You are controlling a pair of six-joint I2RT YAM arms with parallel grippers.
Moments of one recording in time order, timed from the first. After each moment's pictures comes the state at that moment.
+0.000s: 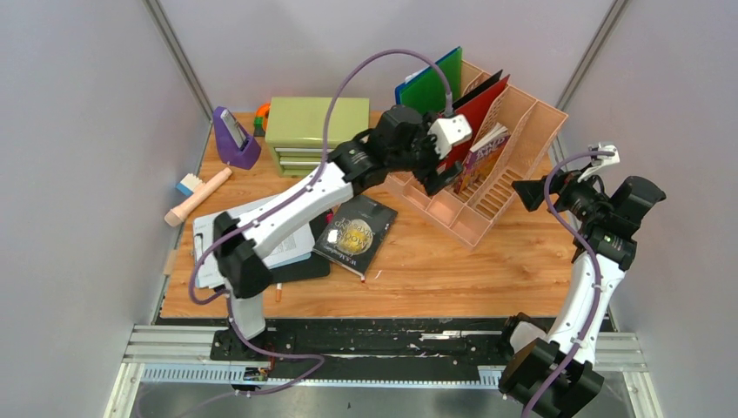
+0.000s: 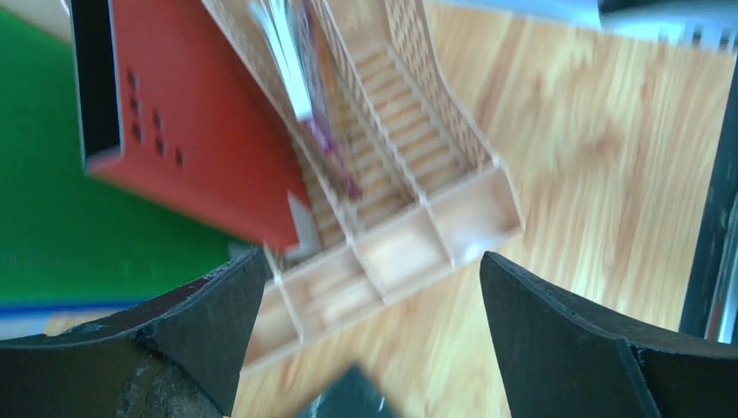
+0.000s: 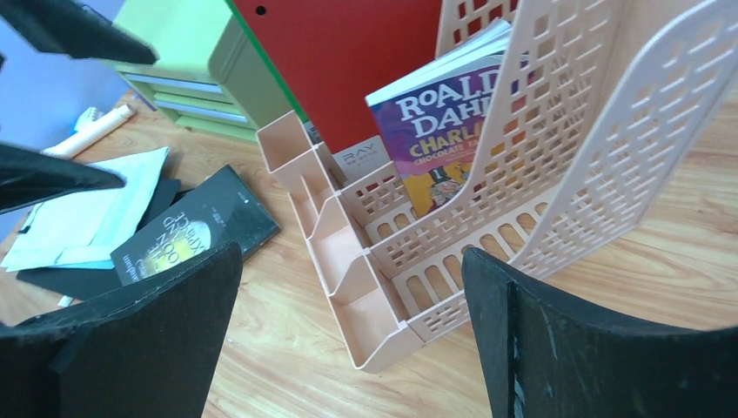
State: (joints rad) left arm -0.91 1.93 2.00 -0.41 0.20 0.22; right arm -0.59 0.93 0.90 -0.24 -1.04 0.05
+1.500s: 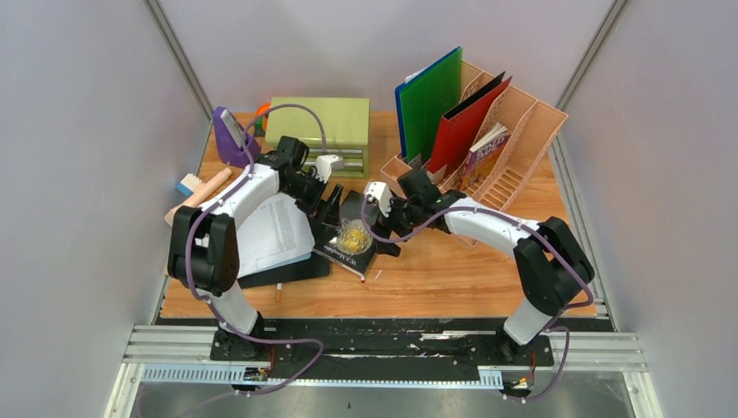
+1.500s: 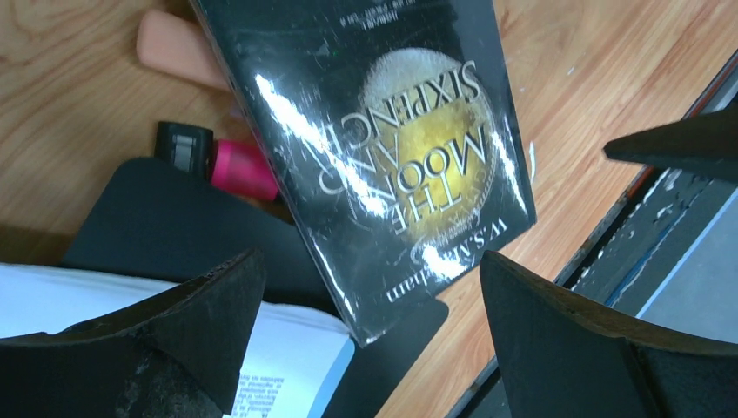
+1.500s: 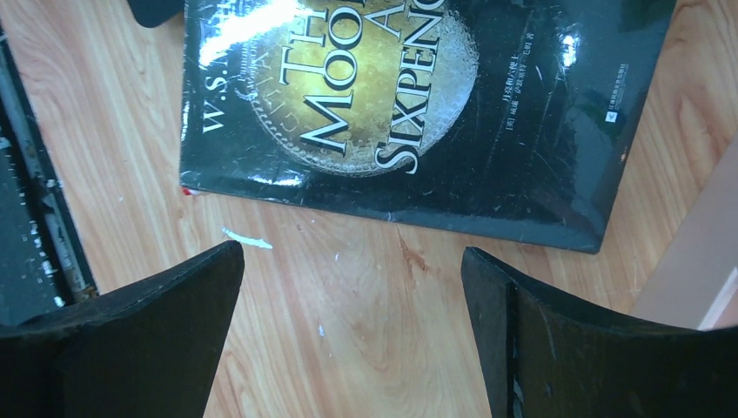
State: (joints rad) left arm -0.27 1.66 1.25 -0.79 0.59 0.32; right arm 0.66 1.64 1.07 -0.34 -0.50 -0.39
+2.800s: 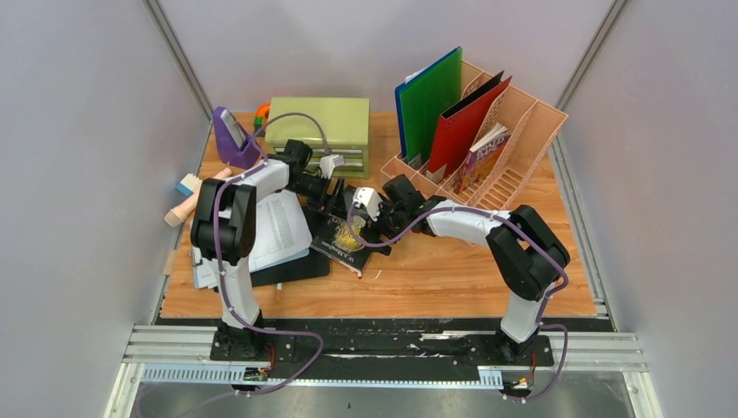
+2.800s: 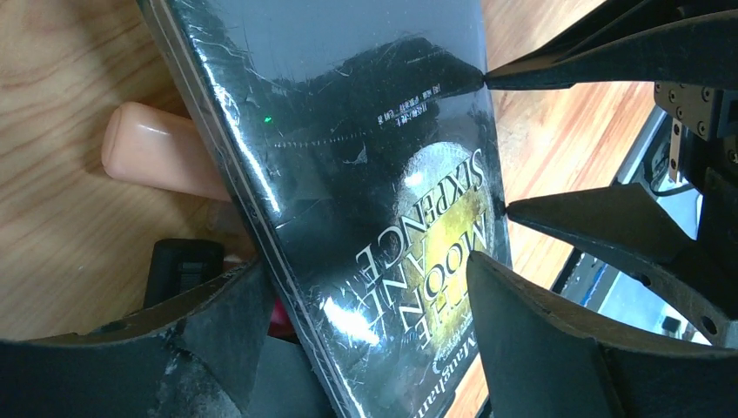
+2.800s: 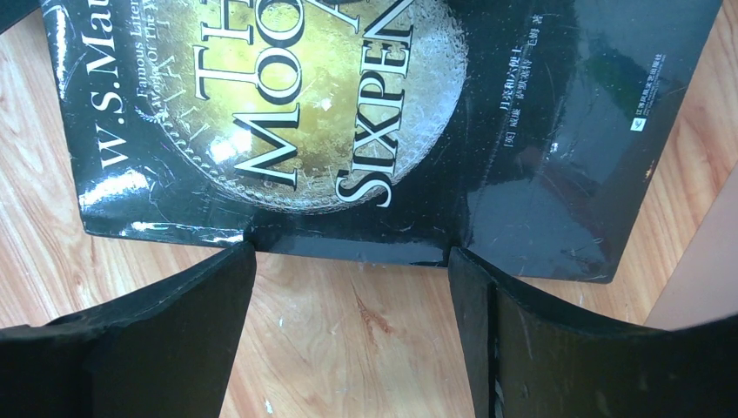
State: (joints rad) left arm -0.23 1.96 1.33 -0.64 0.81 0.19; right arm 0.73 1.80 1.09 -0.19 -0.34 -0.38
